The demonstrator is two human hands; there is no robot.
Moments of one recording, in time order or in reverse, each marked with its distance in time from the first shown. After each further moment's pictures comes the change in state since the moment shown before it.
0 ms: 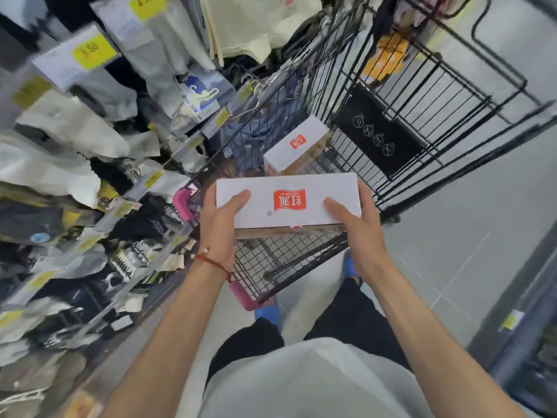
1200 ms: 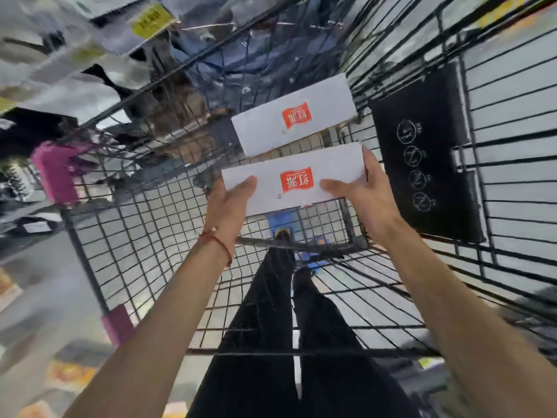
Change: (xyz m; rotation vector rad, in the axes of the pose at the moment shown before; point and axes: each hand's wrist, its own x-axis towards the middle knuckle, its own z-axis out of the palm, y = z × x) left_hand 0.189 -0.121 0.153 0.075 0.336 -0.461; right_hand 0.330 0.029 -0.049 -0.514 -0.370 0.300
